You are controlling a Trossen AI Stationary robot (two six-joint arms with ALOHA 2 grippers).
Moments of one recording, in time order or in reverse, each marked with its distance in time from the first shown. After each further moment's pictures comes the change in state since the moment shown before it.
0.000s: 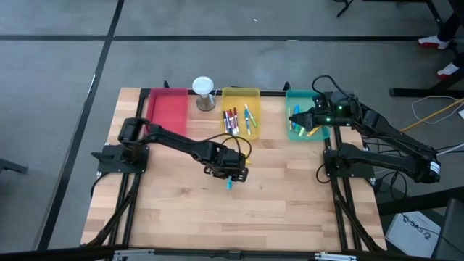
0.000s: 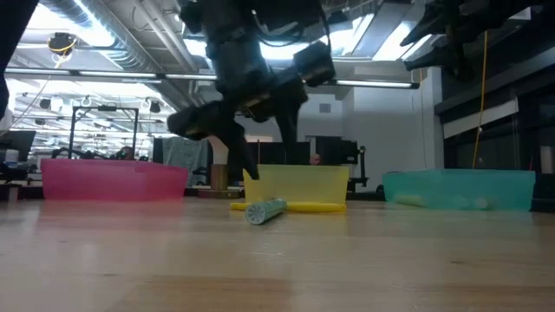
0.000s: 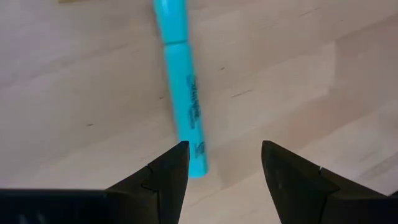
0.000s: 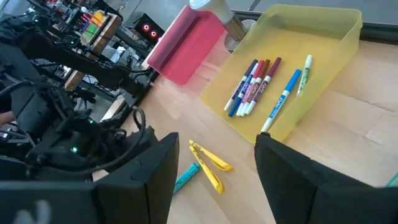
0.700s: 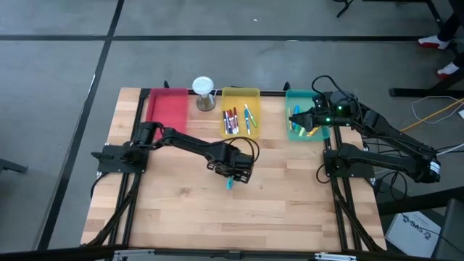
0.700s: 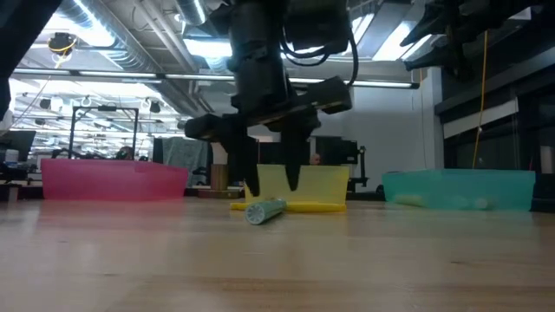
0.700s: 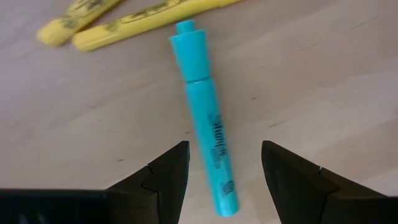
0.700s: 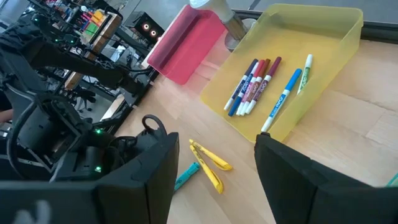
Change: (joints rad) left arm 0.011 0.171 0.230 -0.265 -0.059 0.118; right arm 0.000 0.002 0.000 -0.001 0.000 0.000
